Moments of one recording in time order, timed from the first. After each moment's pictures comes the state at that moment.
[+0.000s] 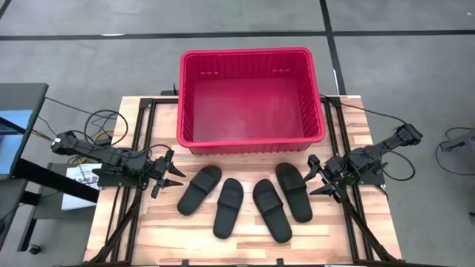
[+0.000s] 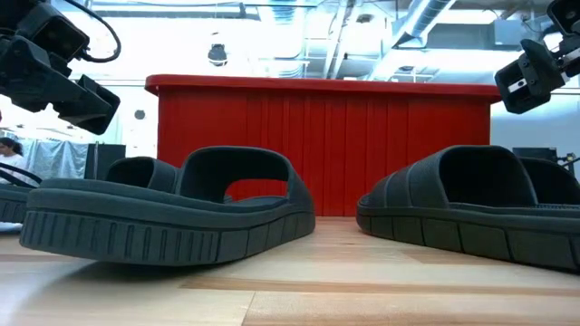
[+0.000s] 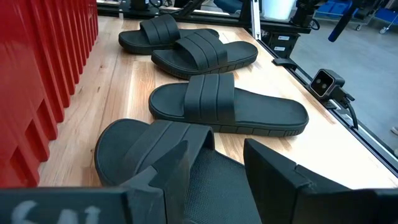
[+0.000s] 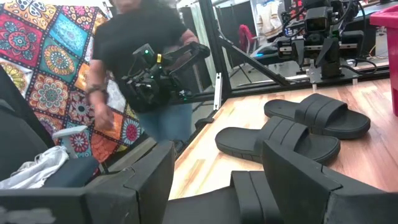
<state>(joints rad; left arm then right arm) -0.28 0.20 0.07 -0.17 -0.03 -0.18 0.47 0.12 0.00 0.12 -0.02 0.24</state>
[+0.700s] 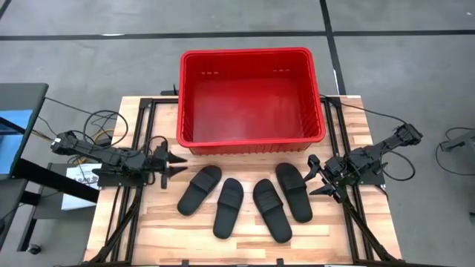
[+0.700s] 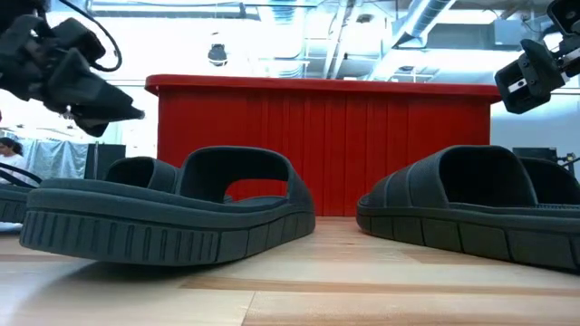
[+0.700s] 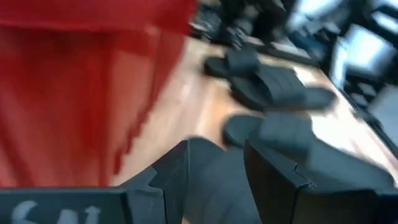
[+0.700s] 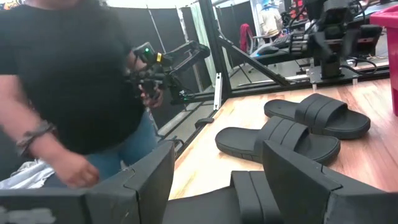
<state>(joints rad) -0.28 0.20 0.07 -0.10 -0.39 -0.34 0.47 0.12 0.00 0.12 -0.02 0.24</state>
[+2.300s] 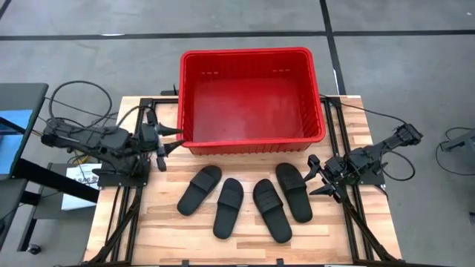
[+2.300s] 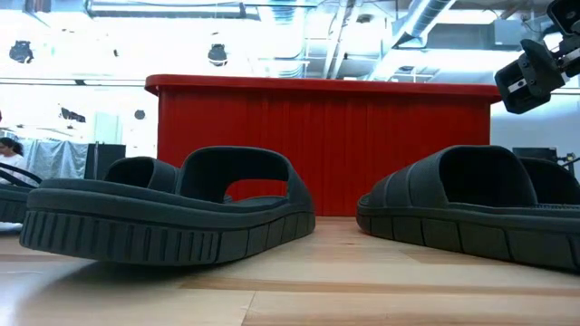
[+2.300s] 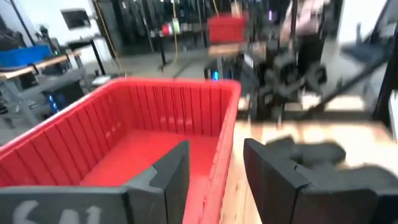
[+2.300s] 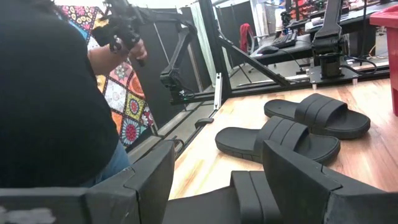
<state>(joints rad) -0.28 0.70 0.87 -0.33 -0.58 0.05 0.47 0.12 0.00 0.12 -0.02 0.24</state>
